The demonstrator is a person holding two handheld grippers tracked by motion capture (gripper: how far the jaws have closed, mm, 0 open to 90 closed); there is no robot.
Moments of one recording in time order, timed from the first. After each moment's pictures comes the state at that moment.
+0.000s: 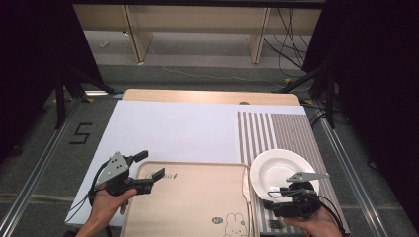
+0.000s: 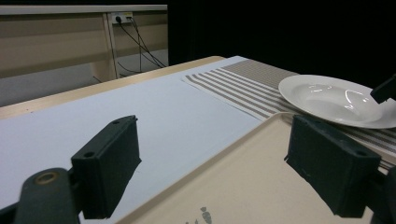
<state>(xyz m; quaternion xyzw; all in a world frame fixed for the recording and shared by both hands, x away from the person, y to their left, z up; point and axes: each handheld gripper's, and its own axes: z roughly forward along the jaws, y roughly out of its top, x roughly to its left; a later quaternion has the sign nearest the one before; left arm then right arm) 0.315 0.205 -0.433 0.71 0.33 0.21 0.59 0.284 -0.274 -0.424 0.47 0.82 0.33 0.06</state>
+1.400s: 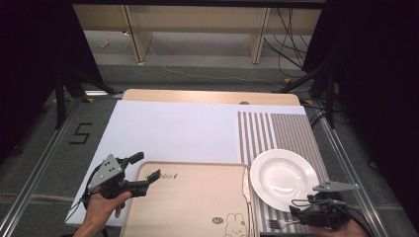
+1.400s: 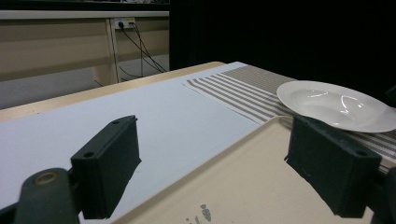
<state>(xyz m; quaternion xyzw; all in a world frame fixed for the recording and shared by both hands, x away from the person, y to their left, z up) 0.308 0.213 -0.431 0.70 0.33 0.21 0.60 0.257 -0.323 -0.418 0.54 0.79 0.26 0.10</state>
